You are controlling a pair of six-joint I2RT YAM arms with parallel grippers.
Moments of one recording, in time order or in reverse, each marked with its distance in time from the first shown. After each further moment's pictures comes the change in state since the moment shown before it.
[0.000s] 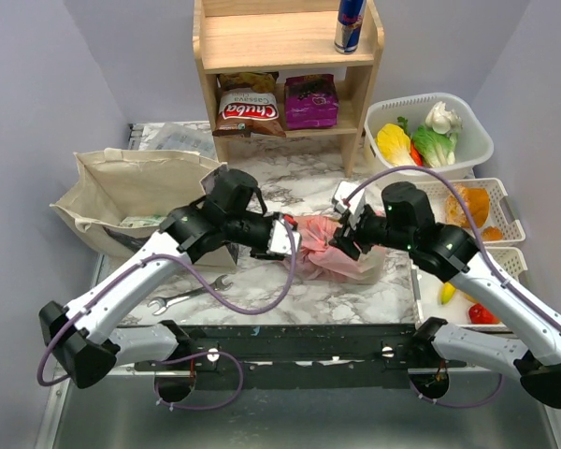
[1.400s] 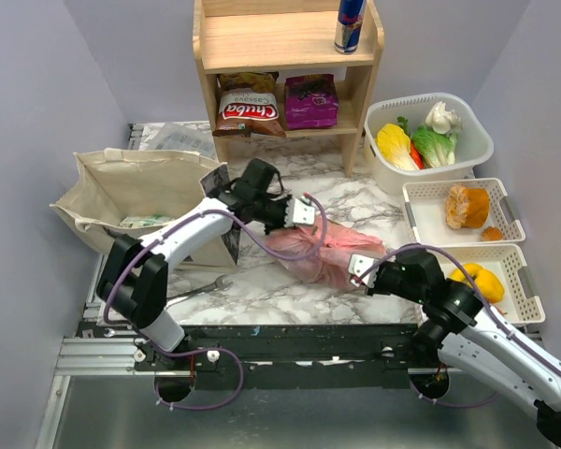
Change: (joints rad) left arm 0.055 0.466 -0.032 0.268 -0.089 0.159; right arm -0.001 -0.423 -0.613 0.068 0.122 -0.348
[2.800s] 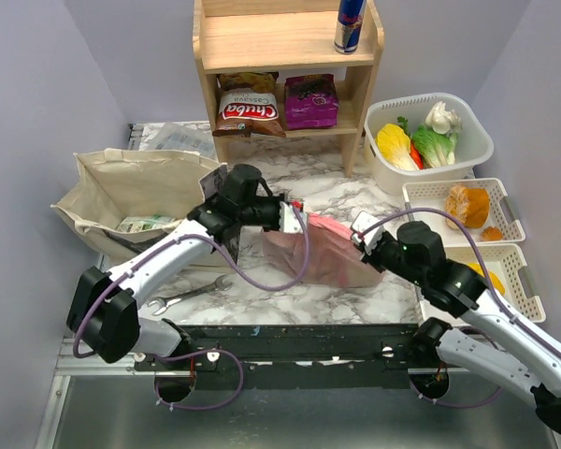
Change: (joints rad) left arm -0.021 -0.256 -0.209 0.317 -0.058 -0.021; right arm 0.004 0.158 0.223 0.069 0.124 0.292
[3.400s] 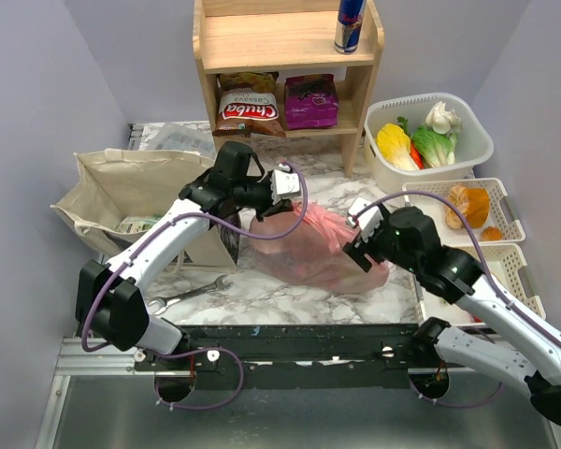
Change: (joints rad) left arm 0.164 0.070 0.224 -0.263 0.148 -0.319; right arm -0.002 0.060 0.116 -0.133 0.069 0.036
